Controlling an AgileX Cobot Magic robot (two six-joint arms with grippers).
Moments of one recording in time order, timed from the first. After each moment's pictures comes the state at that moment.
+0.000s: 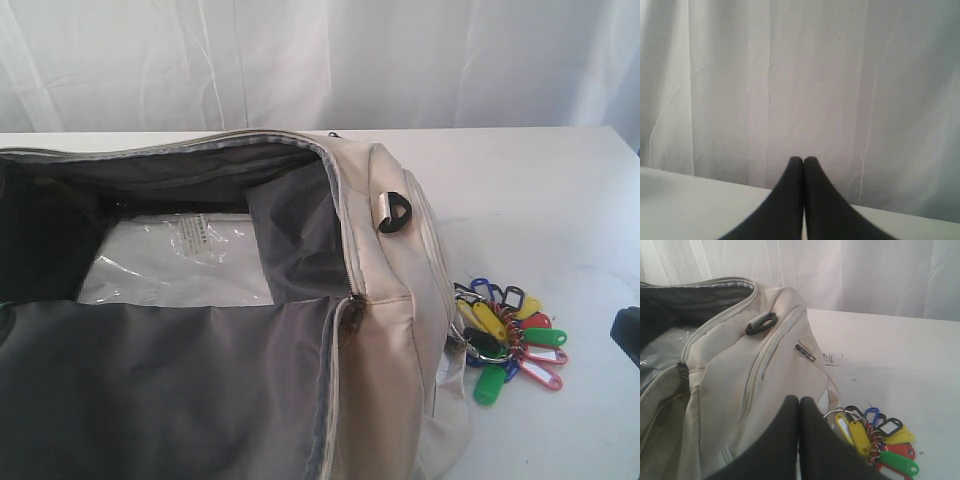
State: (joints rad) left arm 0.30 0.37 -0.45 1.56 -0.20 -1.76; right arm 0.68 0.21 -0.17 -0.38 0.23 0.51
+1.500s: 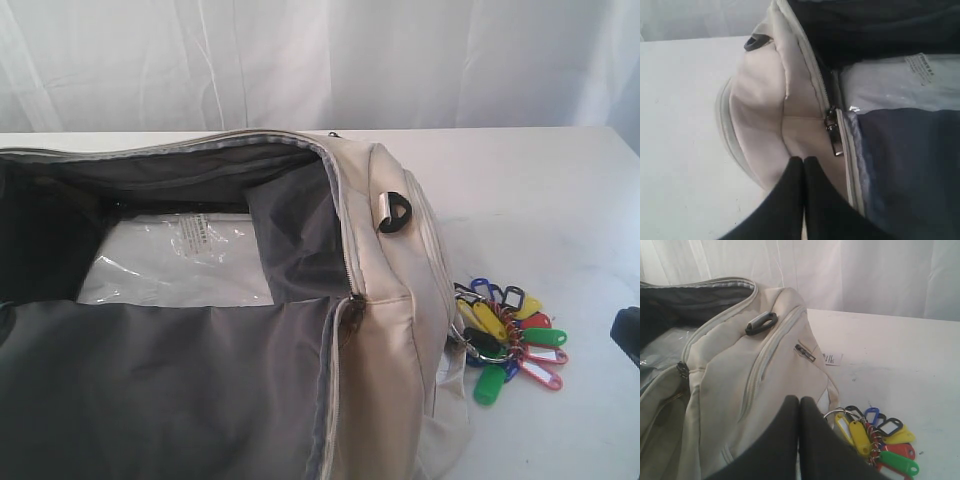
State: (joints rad) left arm -0.03 0.11 0.02 -0.23 0.20 0.23; right arm 0.68 0.21 -0.17 -0.38 0.23 0.51
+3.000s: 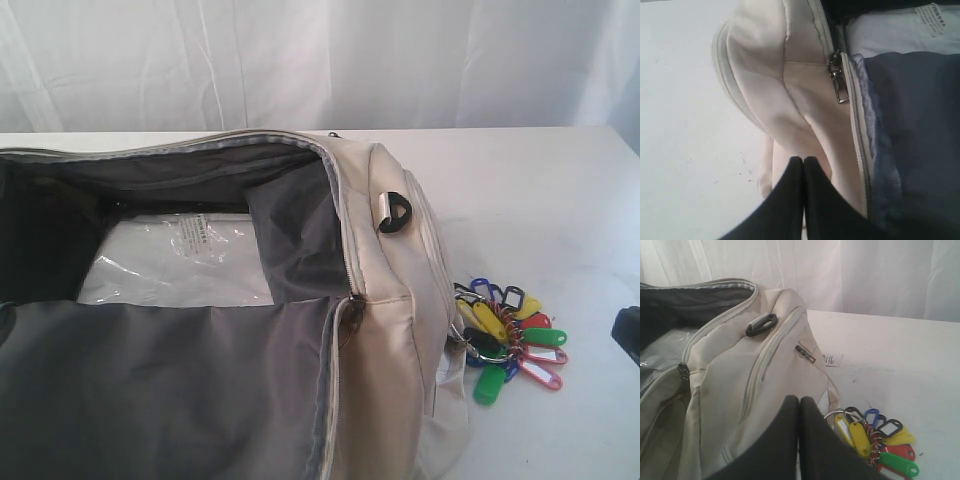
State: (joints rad) left arm 0.03 0.00 0.02 -0.23 0.43 0.26; right arm 0.68 0.20 -0.17 -0.38 0.23 0.51
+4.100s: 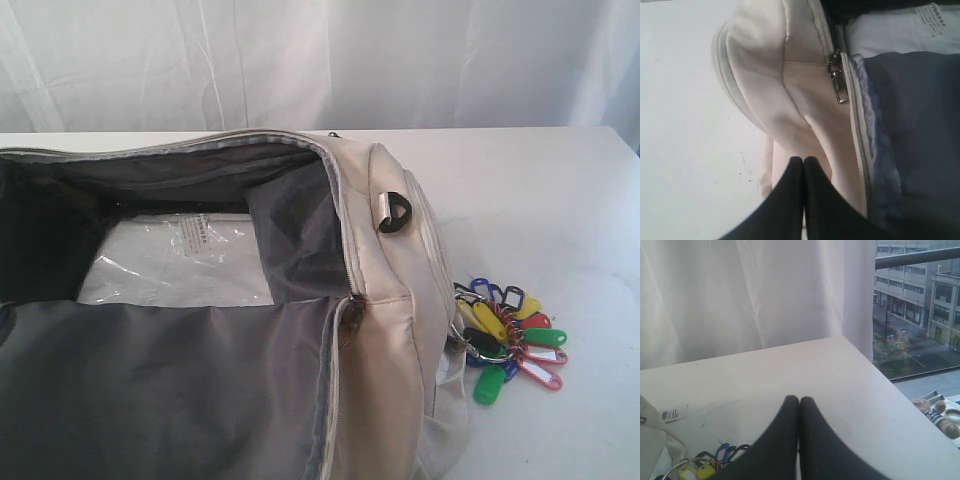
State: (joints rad) left arm 0.03 0.00 0.02 -0.23 0.43 0.26; right arm 0.06 0.01 -0.06 -0.34 0.20 0.49
